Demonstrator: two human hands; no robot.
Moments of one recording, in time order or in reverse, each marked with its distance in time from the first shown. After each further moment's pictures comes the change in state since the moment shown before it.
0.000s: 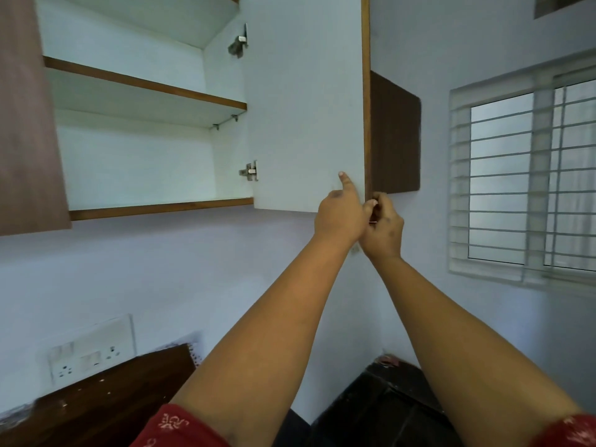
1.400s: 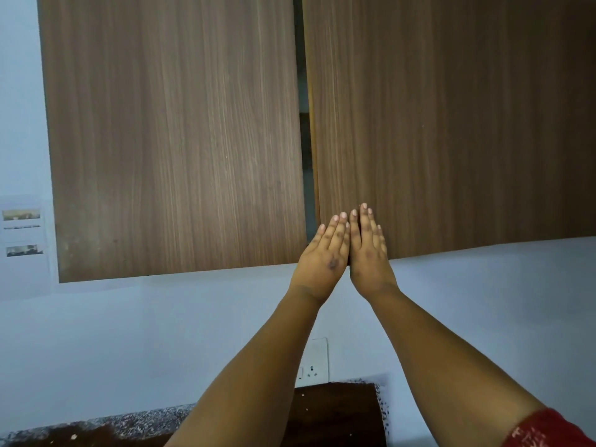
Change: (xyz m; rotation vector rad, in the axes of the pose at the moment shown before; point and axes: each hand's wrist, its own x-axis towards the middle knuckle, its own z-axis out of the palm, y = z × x) left_hand -0.023 -0.382 -0.196 0.966 0.114 0.204; right_hand -0.092 -0.164 0.382 -0.205 -0.522 -0.398
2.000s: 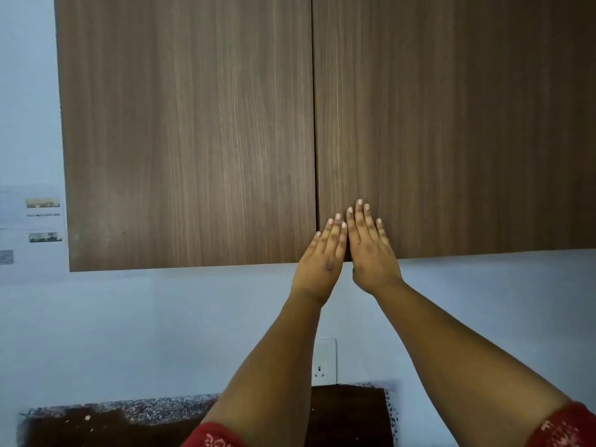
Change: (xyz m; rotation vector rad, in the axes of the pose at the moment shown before) left_hand -0.003 -0.011 0.028 -0.033 -0.054 -0.130; right_hand 0.019 -0.001 0.009 -0.110 -0.073 -0.141
